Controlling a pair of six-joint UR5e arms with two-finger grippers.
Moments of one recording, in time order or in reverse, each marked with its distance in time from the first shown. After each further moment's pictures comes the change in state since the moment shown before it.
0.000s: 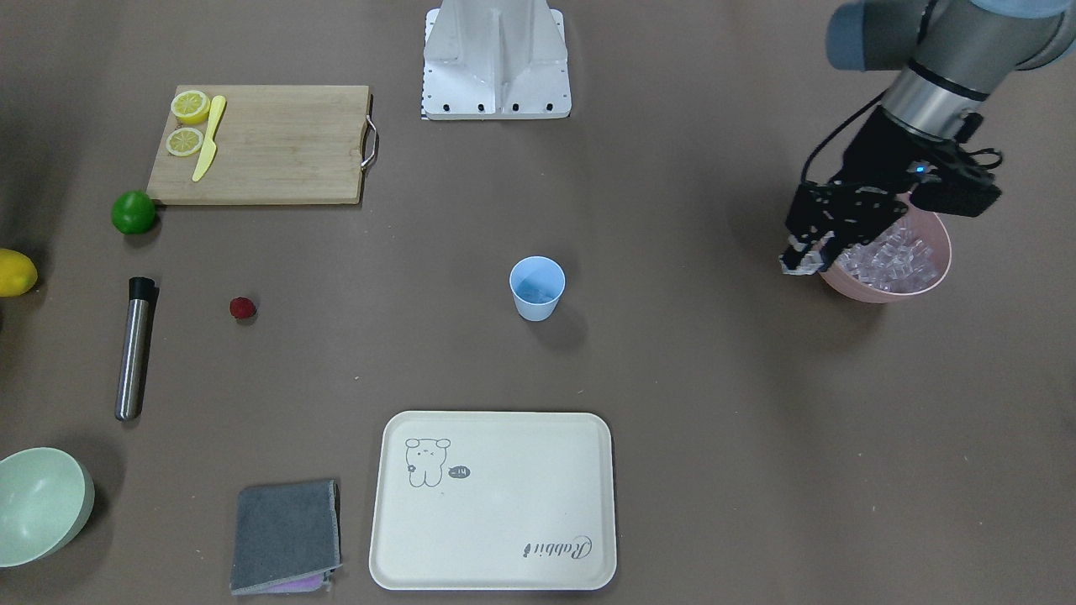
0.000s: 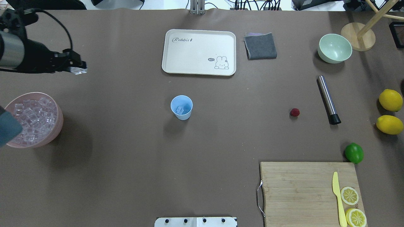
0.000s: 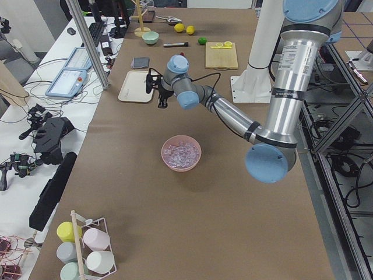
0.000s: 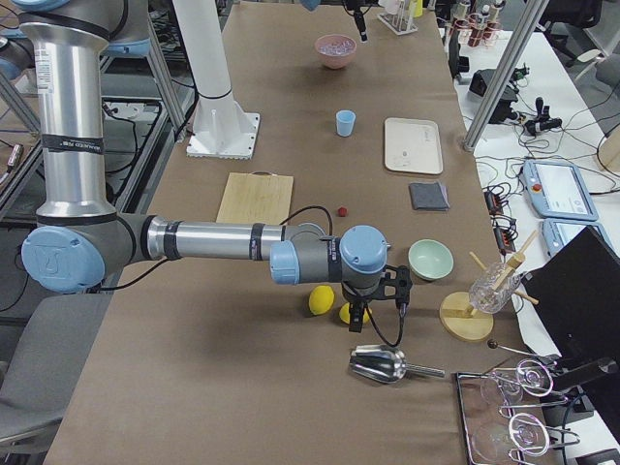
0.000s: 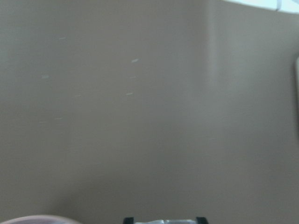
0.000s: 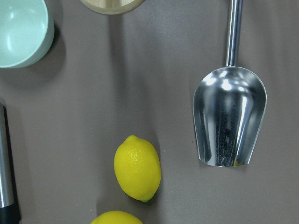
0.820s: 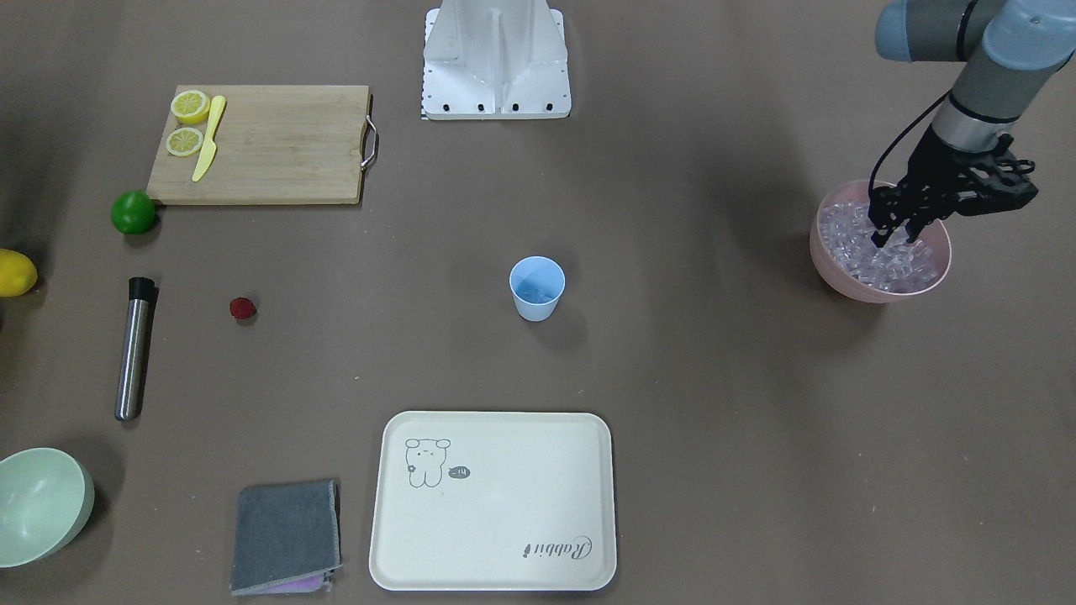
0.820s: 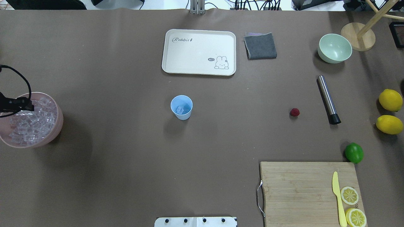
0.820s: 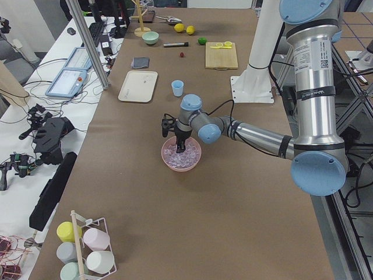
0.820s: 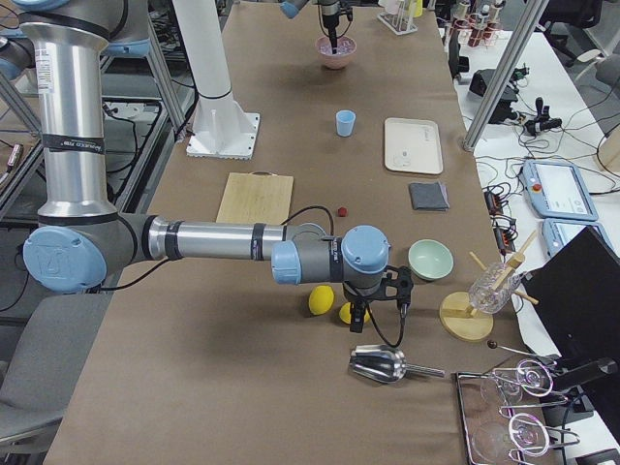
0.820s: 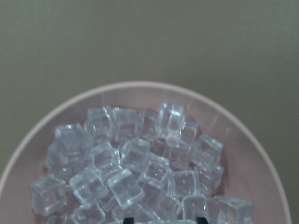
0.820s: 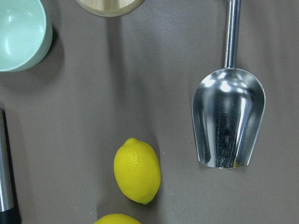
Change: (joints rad) left arm -0.050 0.402 0.005 -0.010 0.047 0.253; right arm 0.000 0.009 -0.006 -0.001 -0.003 0.012
